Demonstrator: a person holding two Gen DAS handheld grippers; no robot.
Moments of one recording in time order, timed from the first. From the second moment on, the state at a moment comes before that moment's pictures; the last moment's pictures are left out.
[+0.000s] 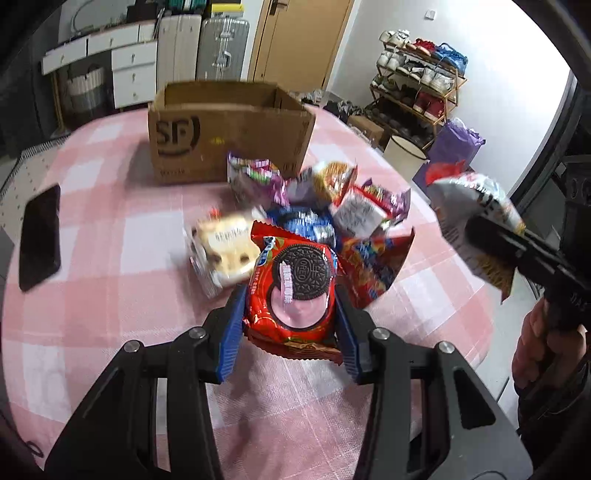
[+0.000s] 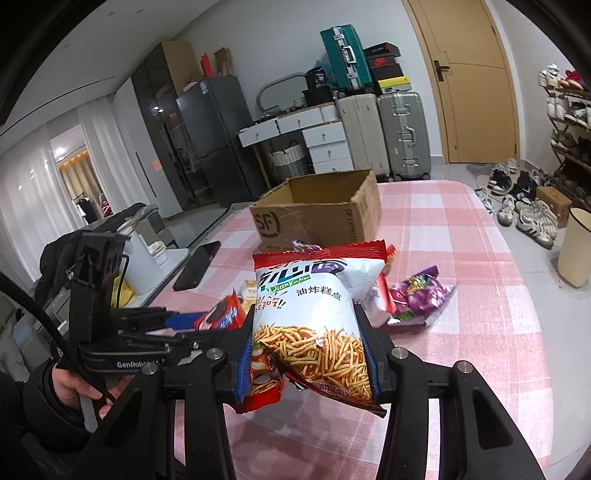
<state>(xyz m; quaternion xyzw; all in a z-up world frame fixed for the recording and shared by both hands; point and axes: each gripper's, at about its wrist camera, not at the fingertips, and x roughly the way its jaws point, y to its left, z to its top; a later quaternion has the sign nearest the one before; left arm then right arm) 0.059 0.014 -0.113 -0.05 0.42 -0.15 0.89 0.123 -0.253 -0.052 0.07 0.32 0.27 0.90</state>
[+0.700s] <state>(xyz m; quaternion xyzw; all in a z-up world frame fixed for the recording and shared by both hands) 0.130 0.084 0.014 -0.05 0.33 -0.10 0.94 0.190 -0.225 0.036 0.07 0.25 0.34 0.90</state>
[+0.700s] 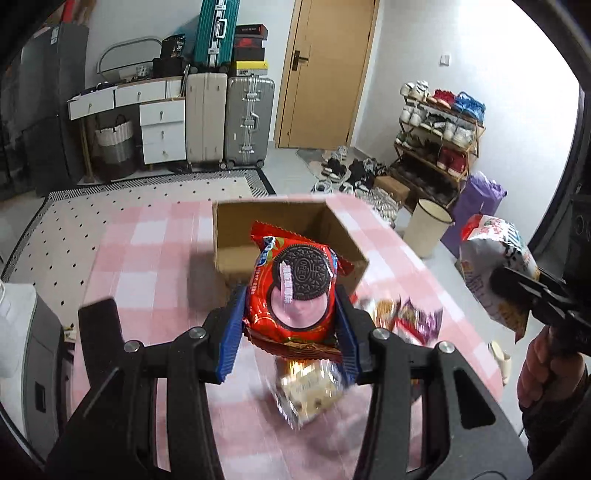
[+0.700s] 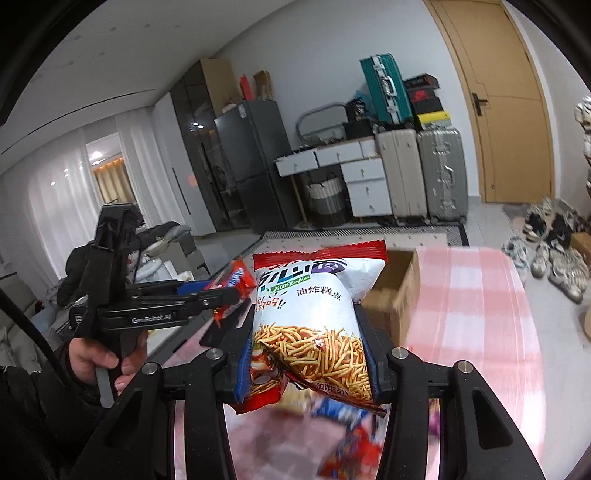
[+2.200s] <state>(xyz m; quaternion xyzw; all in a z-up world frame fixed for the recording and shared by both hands) 0.369 0.077 -0.052 -0.07 0.42 -0.07 0.90 0.433 -0.160 -0.025 0.03 0.33 0.32 0.89</state>
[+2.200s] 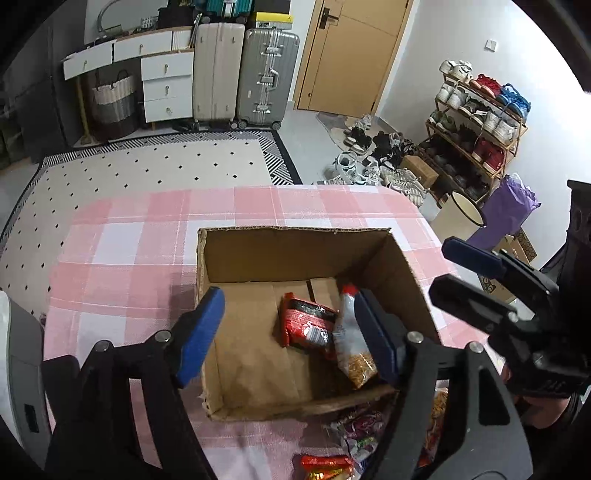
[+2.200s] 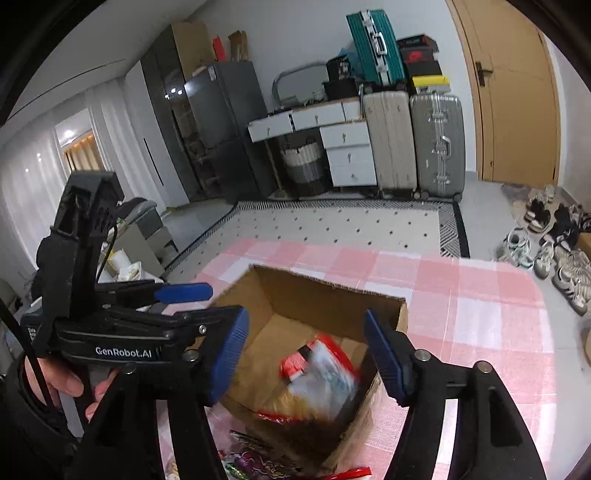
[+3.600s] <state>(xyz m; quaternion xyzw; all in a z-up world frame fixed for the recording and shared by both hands) 0.066 0.043 0.013 -0.08 0.28 -0.10 0.95 0.183 -0.241 0.054 0.07 0.20 0.31 0.93</state>
